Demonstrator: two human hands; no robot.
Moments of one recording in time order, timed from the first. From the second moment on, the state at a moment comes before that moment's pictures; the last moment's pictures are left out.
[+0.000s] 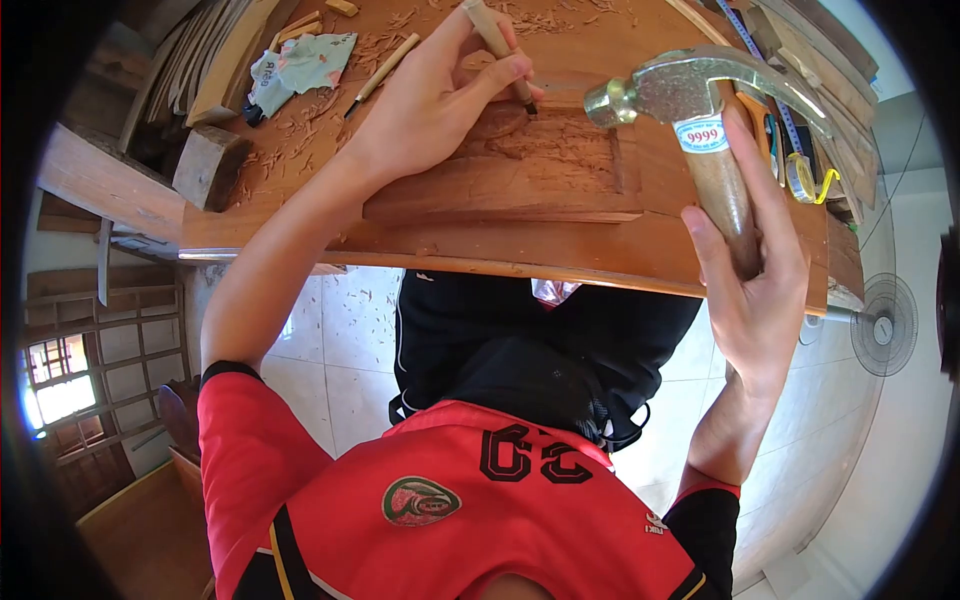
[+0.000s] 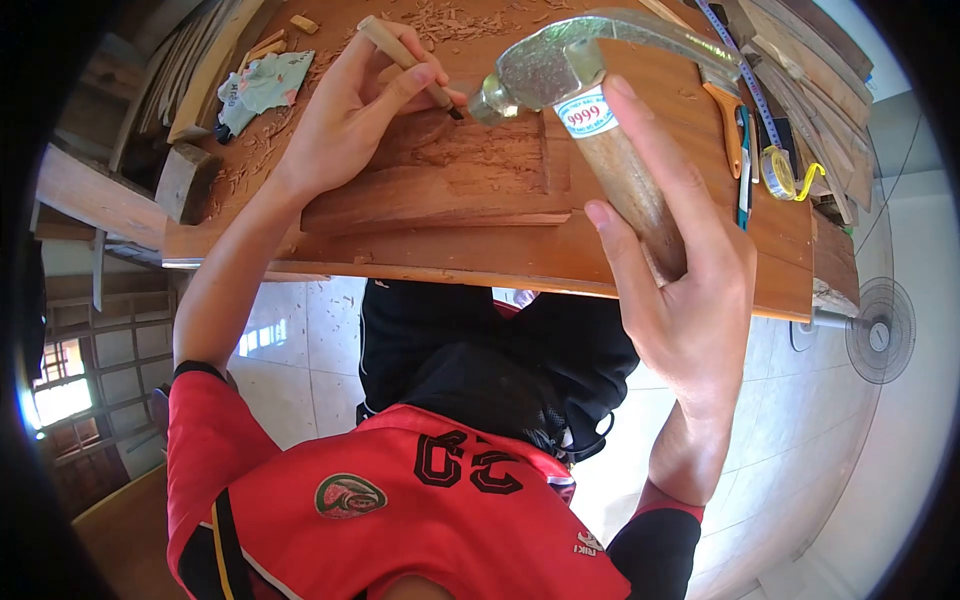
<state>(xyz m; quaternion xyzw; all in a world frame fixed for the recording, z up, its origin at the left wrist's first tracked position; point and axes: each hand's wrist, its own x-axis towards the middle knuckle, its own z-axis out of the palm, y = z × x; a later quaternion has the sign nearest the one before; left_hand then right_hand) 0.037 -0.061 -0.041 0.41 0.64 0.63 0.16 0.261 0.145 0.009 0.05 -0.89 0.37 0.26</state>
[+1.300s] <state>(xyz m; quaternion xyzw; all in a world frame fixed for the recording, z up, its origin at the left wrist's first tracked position) 0.062 -0.038 -0.030 0.53 0.77 0.35 -0.09 0.252 0.135 0.050 0.07 -0.93 0.18 0.32</state>
